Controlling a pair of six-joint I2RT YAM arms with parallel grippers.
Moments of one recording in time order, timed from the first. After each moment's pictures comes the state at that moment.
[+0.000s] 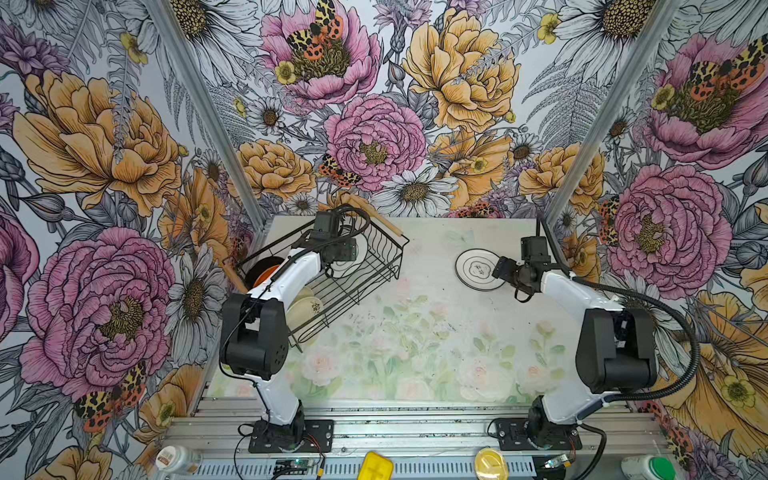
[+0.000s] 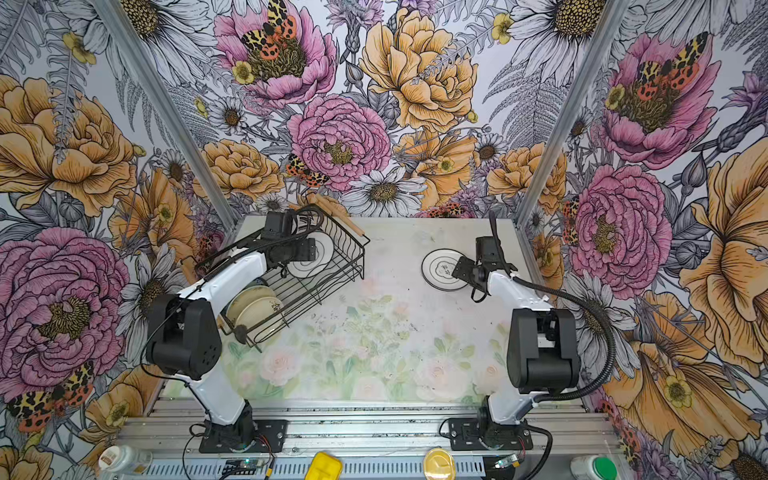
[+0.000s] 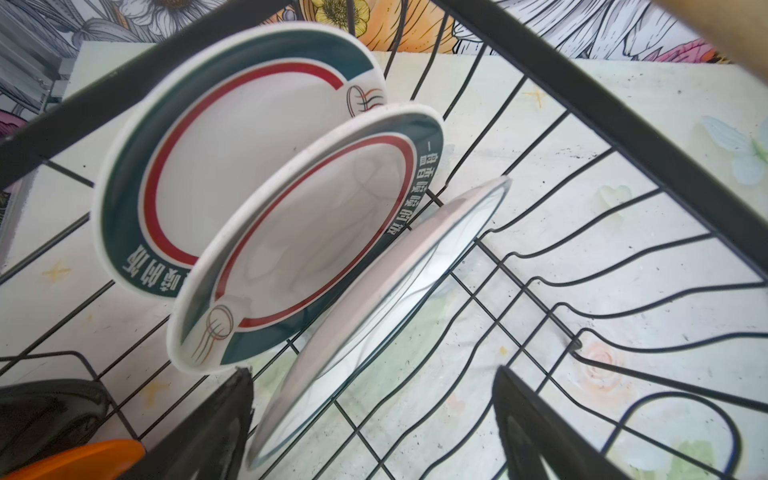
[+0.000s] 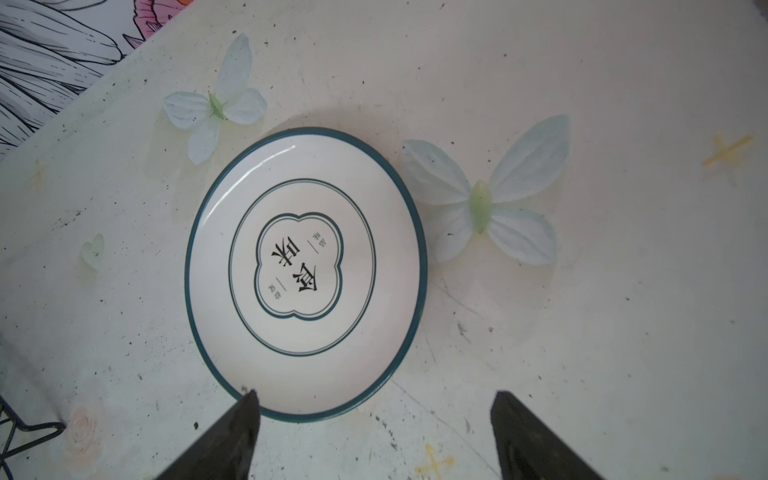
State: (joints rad) left arm -0.21 1.77 1.42 -0.46 -0.10 -0.15; right arm -0.03 1.61 1.07 -0.42 -0.05 0.45
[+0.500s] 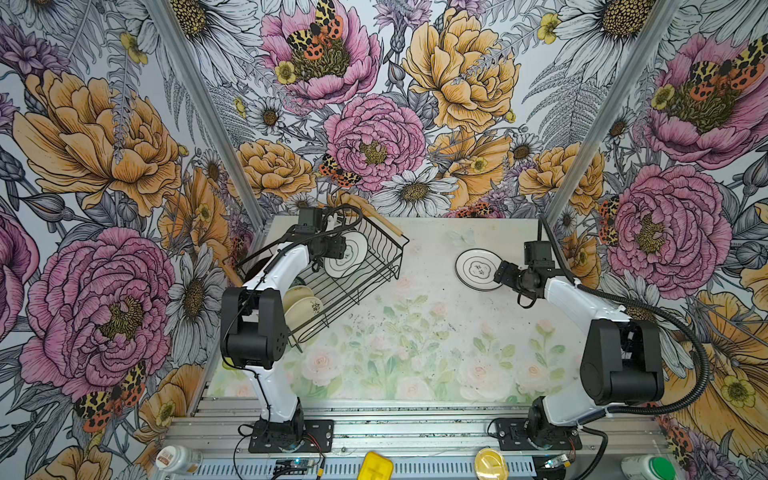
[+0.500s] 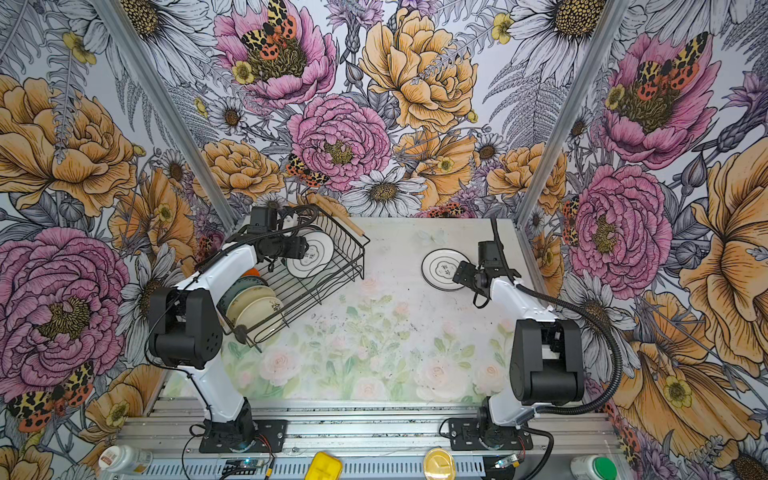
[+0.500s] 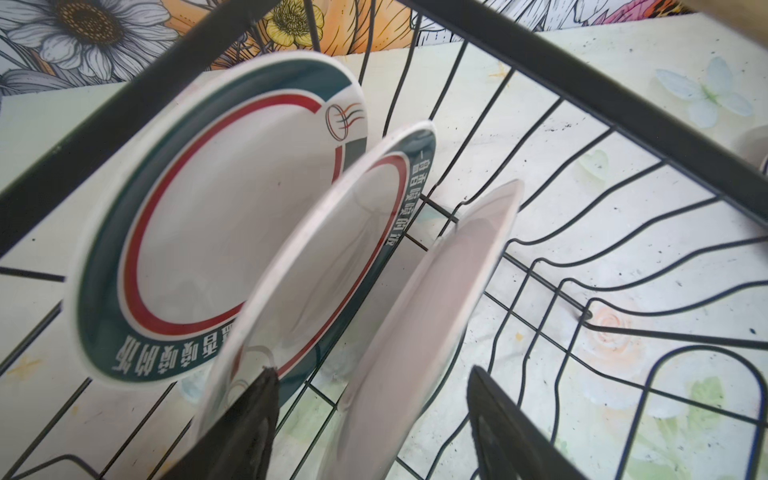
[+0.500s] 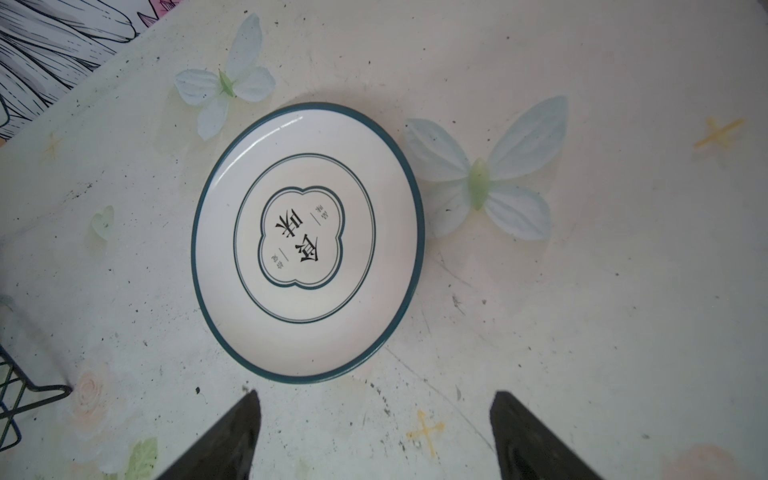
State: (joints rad) left arm -0.09 1.84 1.49 -0.47 0.14 0.08; right arm -0.04 1.54 1.02 -0.43 -0.08 0.42
